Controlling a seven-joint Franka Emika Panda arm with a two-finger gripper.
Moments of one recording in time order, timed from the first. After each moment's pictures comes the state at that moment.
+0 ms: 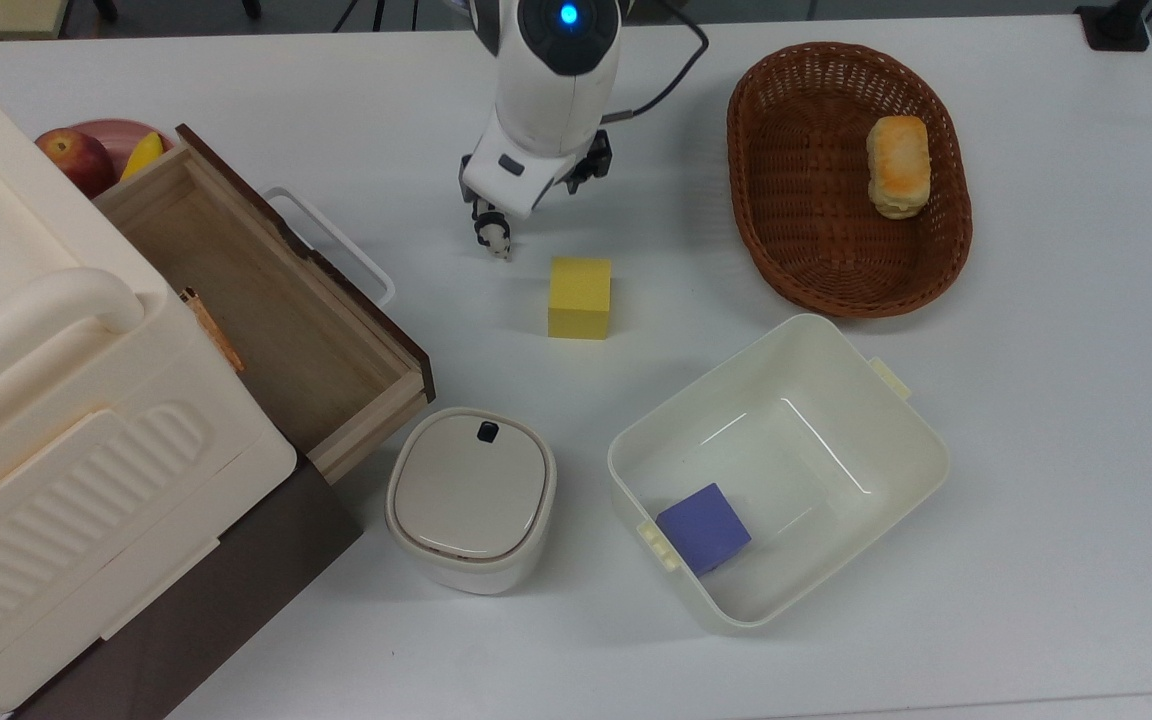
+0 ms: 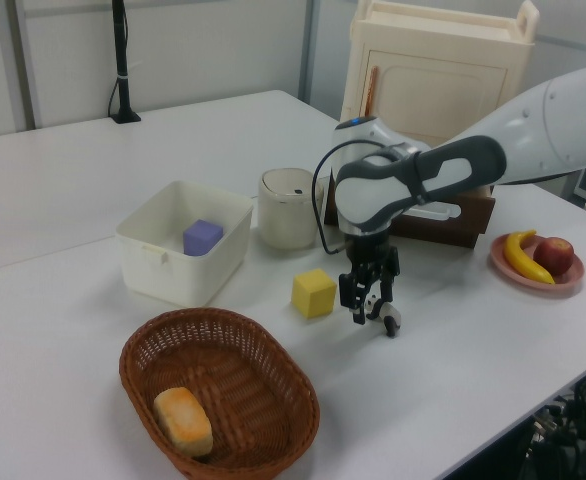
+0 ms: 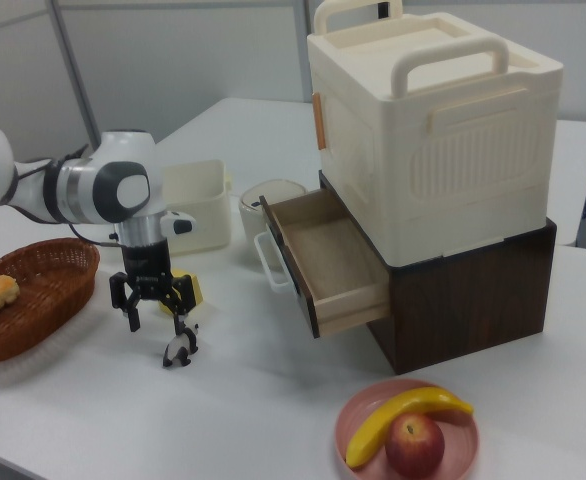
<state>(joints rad) 0.05 0.19 0.09 -2.03 -0.11 1.95 -0.07</state>
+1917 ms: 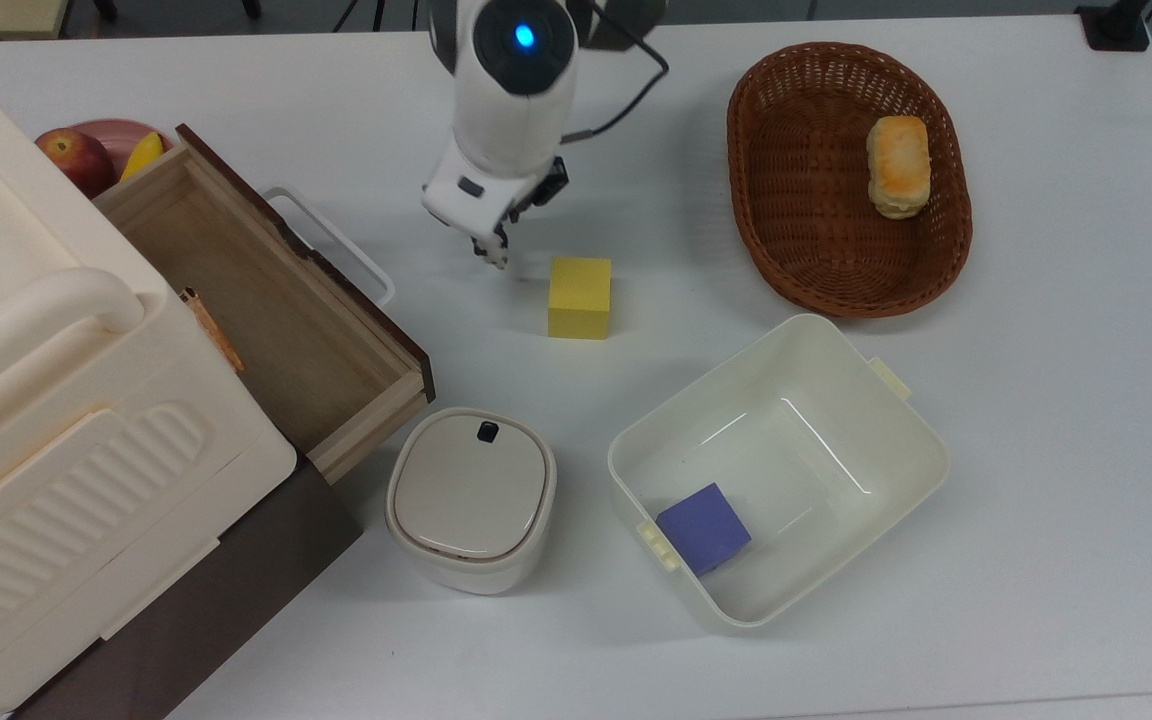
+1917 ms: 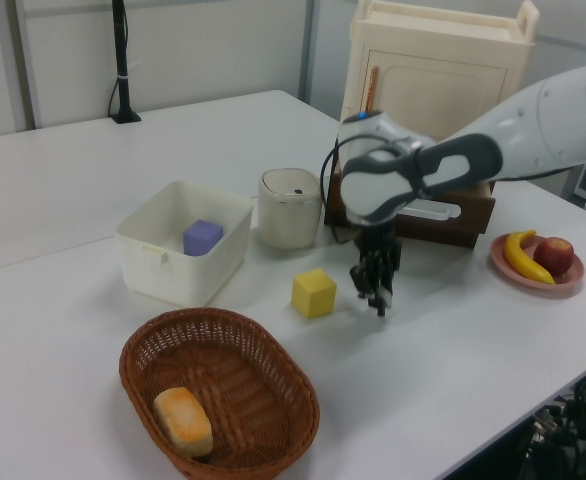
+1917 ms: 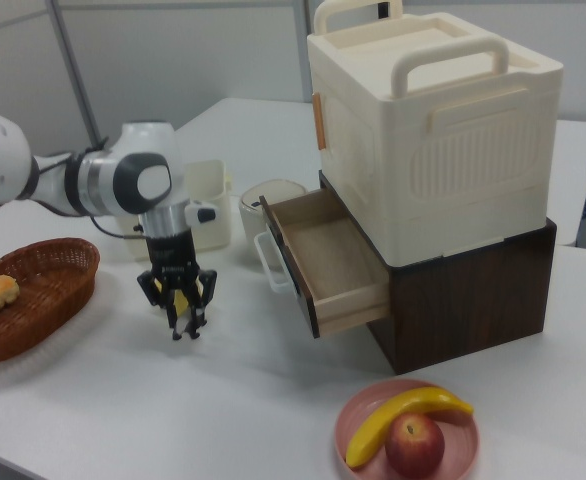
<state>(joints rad) 0.00 0.22 0.08 -1.97 -0.16 1.95 -0.15</state>
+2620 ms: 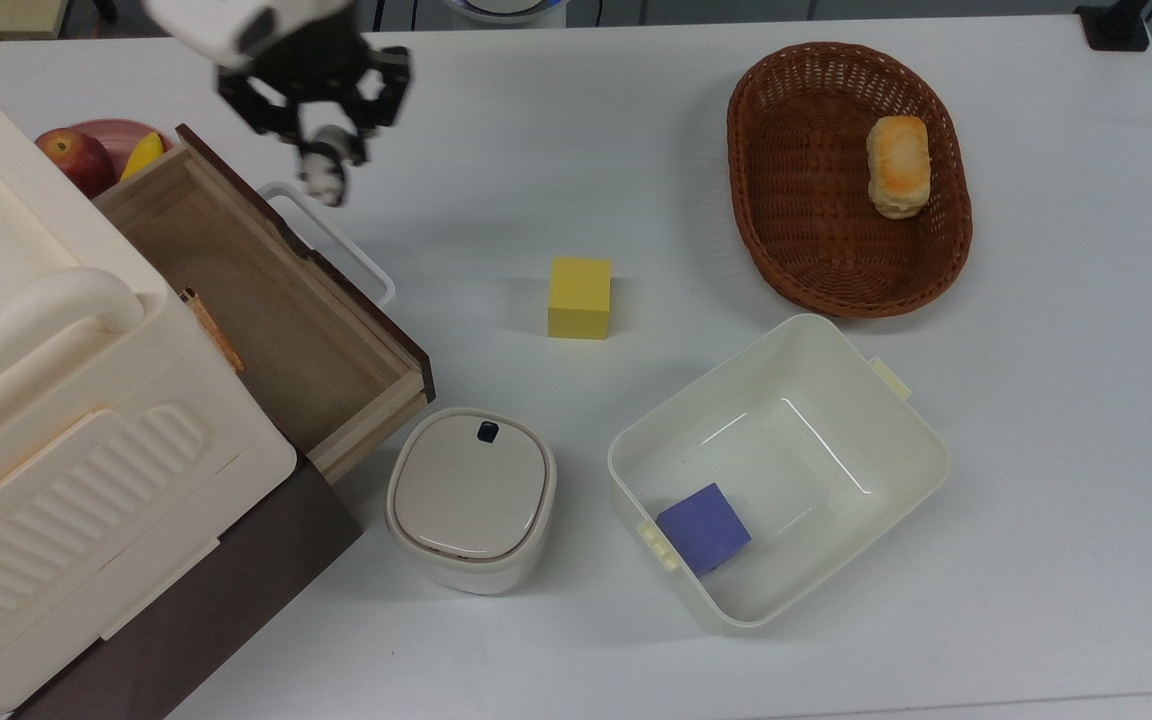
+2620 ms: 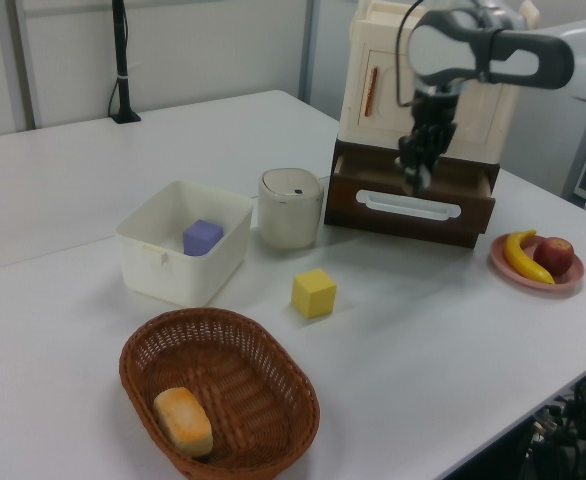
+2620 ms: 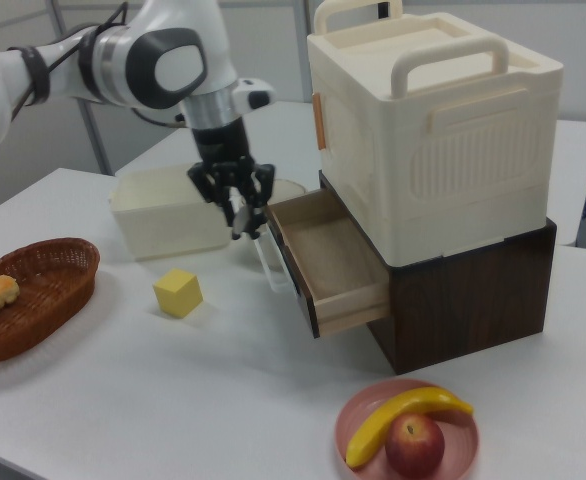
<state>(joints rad) -0.22 0.12 0.07 -1.63 -0.08 1.80 -0.27</state>
